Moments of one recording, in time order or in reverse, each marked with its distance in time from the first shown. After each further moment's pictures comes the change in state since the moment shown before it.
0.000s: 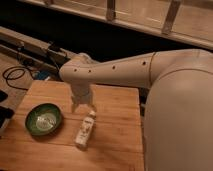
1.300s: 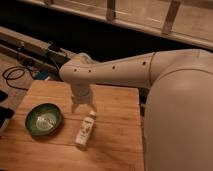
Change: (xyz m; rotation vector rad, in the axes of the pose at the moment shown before) arm 0.000 0.000 0.000 0.000 0.000 0.000
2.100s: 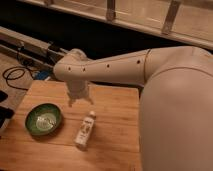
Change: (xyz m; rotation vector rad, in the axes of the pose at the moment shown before) arm -0.035 0.017 -0.013 0.027 -0.093 -0.091
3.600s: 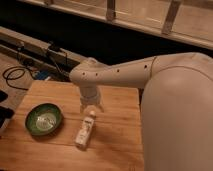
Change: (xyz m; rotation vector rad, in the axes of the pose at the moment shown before) arm 0.032 -0.050 0.057 0.018 0.120 0.148
